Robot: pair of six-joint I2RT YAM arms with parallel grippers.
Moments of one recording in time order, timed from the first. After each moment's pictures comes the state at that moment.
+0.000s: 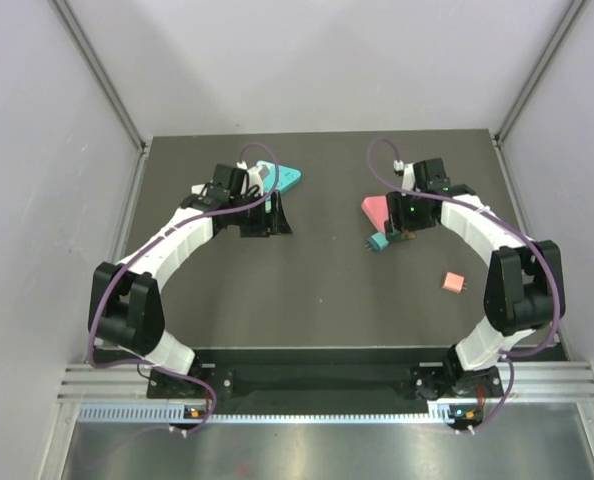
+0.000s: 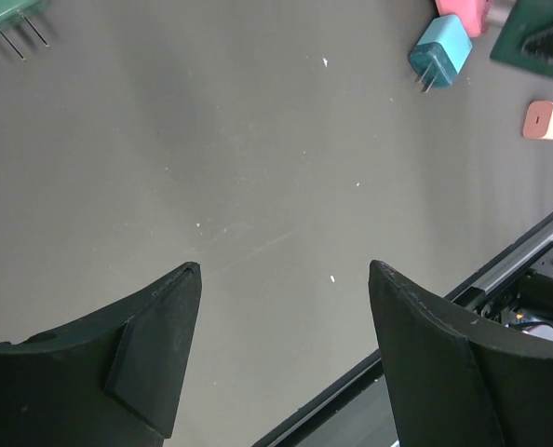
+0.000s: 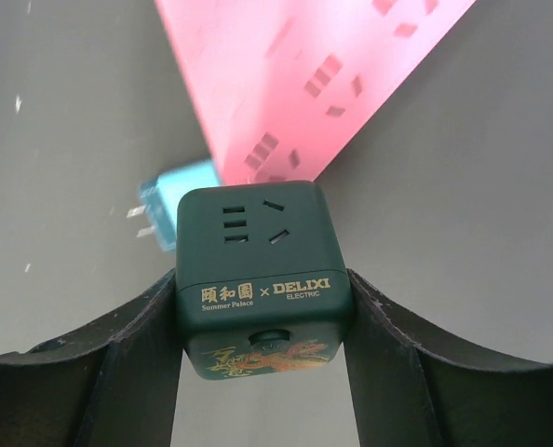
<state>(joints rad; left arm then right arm) -0.34 1.54 1.17 -0.49 0.43 -0.37 0.20 1.63 1.17 -0.55 -0.11 -0.01</state>
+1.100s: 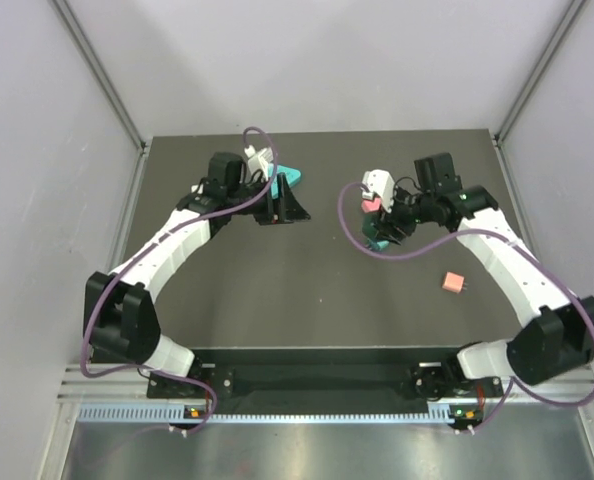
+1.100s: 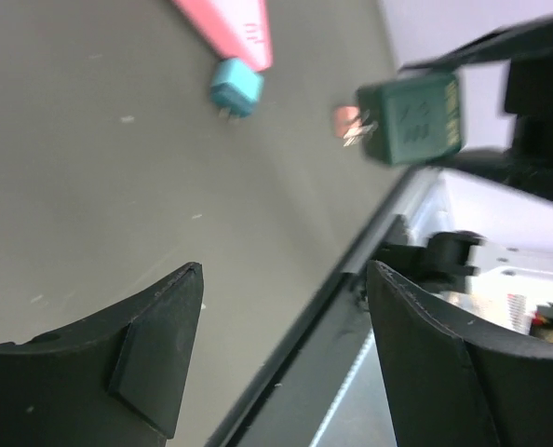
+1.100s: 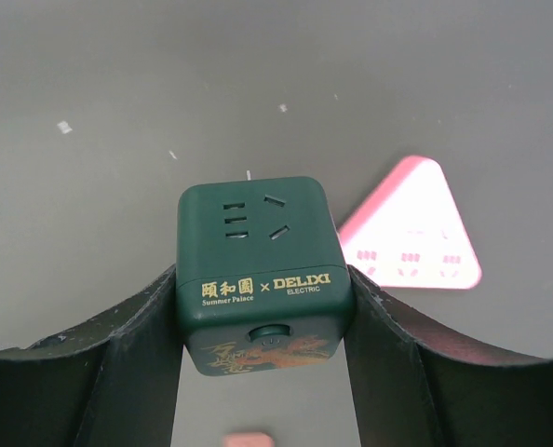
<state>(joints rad) -0.36 1.50 1.20 -0.27 0.76 -0.55 0.35 1.30 1.22 -0.75 -0.50 -0.76</state>
